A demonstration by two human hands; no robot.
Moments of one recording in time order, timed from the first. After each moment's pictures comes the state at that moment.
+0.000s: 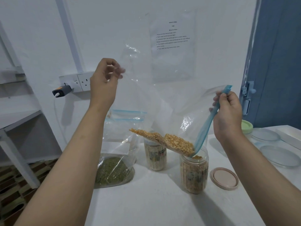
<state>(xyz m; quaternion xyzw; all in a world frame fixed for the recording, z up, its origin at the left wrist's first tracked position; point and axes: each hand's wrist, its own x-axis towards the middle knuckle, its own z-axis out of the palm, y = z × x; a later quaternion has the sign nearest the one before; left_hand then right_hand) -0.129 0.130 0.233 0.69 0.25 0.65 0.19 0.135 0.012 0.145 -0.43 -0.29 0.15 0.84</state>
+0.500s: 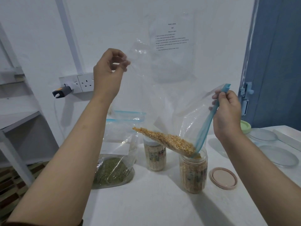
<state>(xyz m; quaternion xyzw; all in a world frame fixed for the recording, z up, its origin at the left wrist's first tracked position) -0.119 0.123 0.256 0.71 0.23 0.64 0.17 0.132 0.009 0.152 -0.45 -0.29 0.15 0.83</state>
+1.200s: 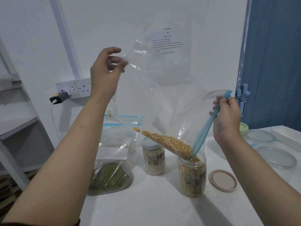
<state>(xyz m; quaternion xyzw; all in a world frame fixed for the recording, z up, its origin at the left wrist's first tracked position) -0.113 0.128 0.267 0.71 0.20 0.65 0.17 0.140 0.007 0.146 -0.46 -0.25 0.15 0.84</state>
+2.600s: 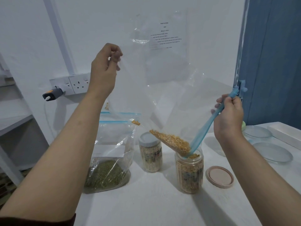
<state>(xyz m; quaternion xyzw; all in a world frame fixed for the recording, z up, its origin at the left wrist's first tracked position) -0.105 0.129 0.265 0.76 0.21 0.61 0.10 0.155 0.009 0.136 -0.43 -0.21 0.16 0.86</state>
